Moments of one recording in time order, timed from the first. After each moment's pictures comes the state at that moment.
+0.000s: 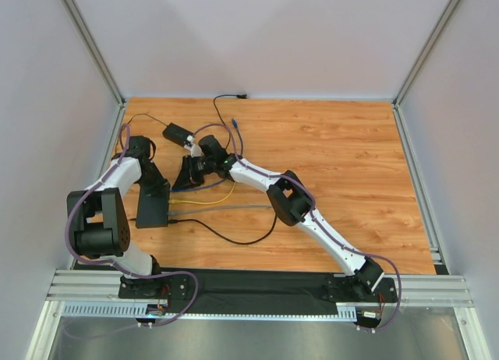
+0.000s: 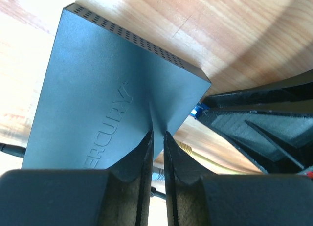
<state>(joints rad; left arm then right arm) 0.09 1.56 0.97 -0.66 -0.02 -0.52 0.83 2.88 2.45 -0.09 -0.79 0.94</state>
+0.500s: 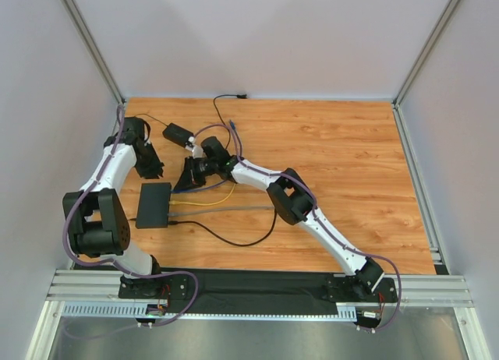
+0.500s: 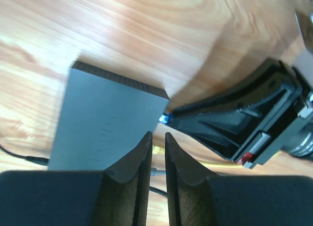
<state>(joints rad) 0.11 1.57 1.19 -0.76 0.02 -0.41 0.82 2.83 2.33 0.00 -0.81 0.93</state>
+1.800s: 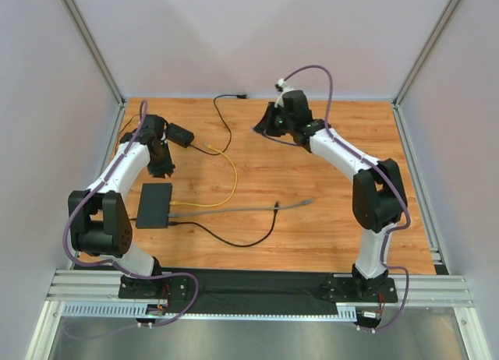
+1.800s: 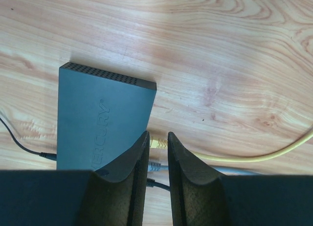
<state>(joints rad) -0.06 1.57 1.22 -0.81 -0.11 -0.34 0.51 1.94 1.57 -0.14 -0.29 0.54</state>
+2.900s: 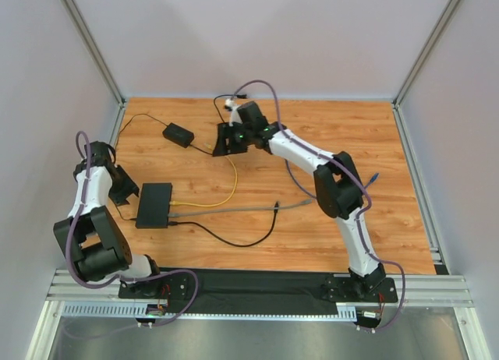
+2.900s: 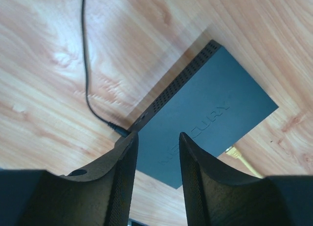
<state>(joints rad) 0.40 1.39 0.98 -0.79 -0.01 -0.38 0.60 2.21 1.85 -0.36 -0.34 0.43</state>
